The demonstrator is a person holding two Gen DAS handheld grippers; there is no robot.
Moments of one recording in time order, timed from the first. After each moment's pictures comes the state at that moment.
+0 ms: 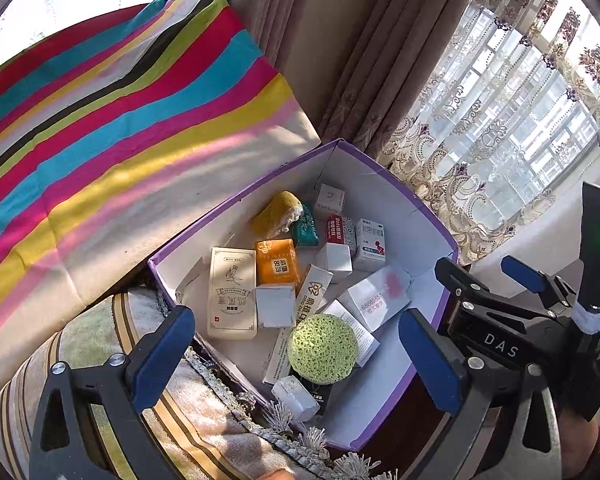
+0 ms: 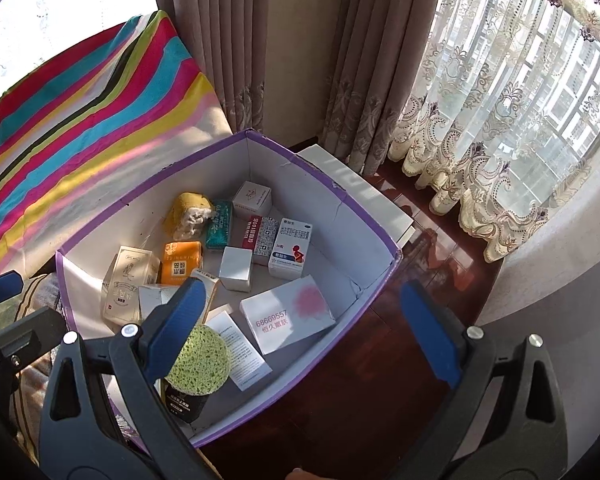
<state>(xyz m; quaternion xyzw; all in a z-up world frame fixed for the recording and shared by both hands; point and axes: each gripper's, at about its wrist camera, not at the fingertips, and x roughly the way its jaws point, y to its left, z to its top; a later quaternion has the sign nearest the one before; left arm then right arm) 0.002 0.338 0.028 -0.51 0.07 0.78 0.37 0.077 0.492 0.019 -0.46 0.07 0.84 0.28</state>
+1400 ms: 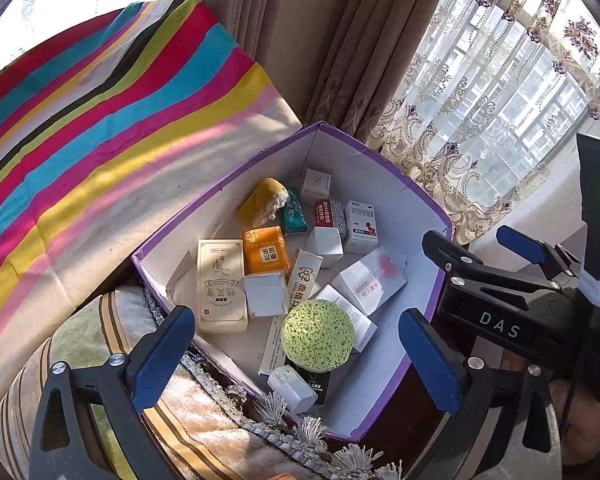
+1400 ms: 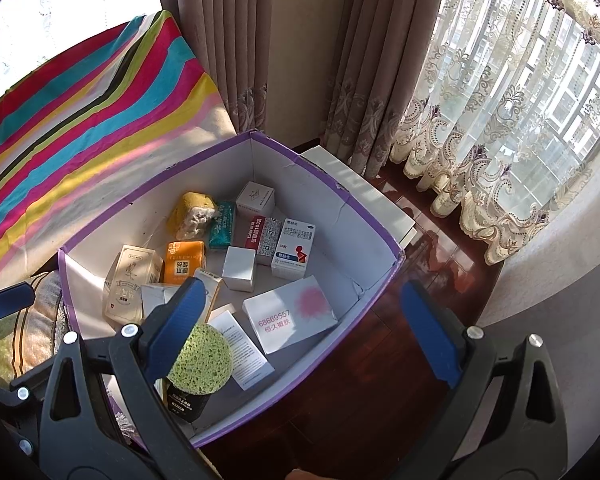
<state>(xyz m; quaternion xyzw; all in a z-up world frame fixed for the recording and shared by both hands) 0.015 0.346 0.023 -0.50 0.10 0.76 0.39 0.076 0.488 0.021 -0.45 0.07 0.85 0.27</state>
